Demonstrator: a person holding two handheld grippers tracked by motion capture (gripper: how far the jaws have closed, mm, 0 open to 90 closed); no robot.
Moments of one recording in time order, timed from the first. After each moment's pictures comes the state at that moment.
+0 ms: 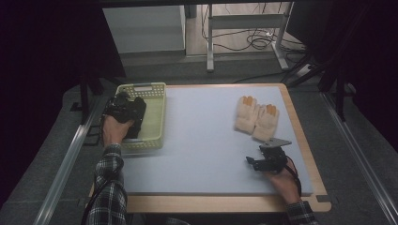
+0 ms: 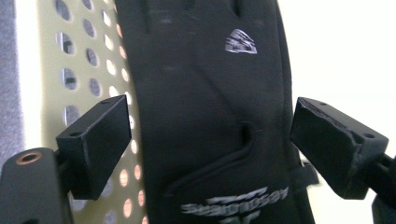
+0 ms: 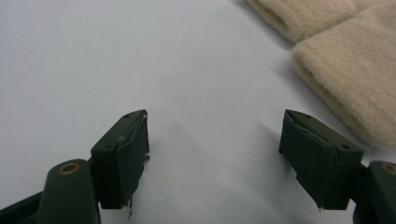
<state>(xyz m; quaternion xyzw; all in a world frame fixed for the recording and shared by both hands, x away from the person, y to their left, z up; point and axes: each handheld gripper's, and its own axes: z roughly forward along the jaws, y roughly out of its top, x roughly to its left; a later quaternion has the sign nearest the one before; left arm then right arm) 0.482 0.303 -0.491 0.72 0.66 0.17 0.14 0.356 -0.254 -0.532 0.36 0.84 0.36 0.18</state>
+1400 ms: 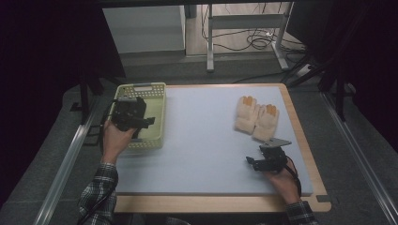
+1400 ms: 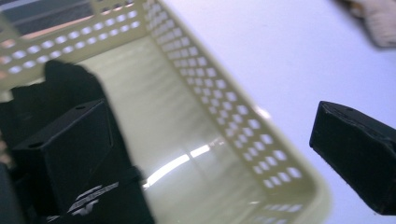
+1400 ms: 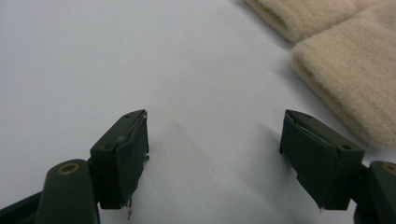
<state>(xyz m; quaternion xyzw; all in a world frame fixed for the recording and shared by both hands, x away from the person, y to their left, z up) 0.402 0.252 -0.436 0.78 0.48 0.18 0.37 0.356 -0.254 -0.532 0.36 0.84 0.36 0.18</state>
